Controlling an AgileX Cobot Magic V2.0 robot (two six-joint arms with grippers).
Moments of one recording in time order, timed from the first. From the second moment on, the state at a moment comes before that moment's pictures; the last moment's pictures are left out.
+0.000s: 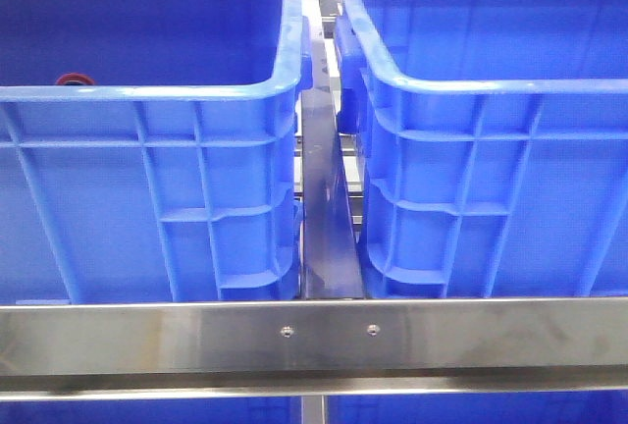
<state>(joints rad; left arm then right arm) 0.01 0.00 0.00 0.07 -0.01 0.02 0.00 -0.01 0.03 -0.01 -0.09 0.09</state>
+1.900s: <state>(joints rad) 0.01 0.76 -0.87 0.00 0.67 0.02 0.00 -0.01 0.03 -0.01 -0.09 0.09</state>
